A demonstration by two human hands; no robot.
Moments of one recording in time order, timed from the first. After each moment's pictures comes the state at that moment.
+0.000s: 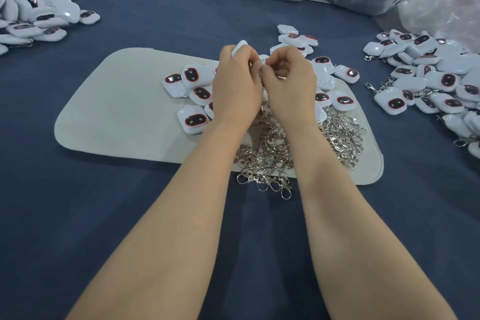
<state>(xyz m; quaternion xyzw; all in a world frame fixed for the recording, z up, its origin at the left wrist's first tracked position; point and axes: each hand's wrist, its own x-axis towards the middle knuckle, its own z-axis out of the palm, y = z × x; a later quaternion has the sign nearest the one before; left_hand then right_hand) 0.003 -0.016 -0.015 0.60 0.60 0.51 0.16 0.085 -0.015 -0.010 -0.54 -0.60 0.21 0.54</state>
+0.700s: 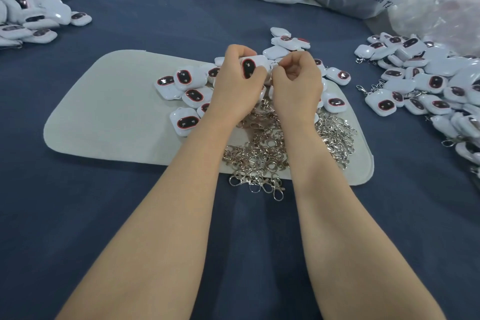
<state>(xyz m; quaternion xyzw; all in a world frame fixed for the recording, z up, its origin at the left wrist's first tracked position) 0.006 -0.016 -0.010 0.55 0.52 0.54 0.37 0.095 -0.012 -0.010 -0.59 -0.52 0.21 0.59</state>
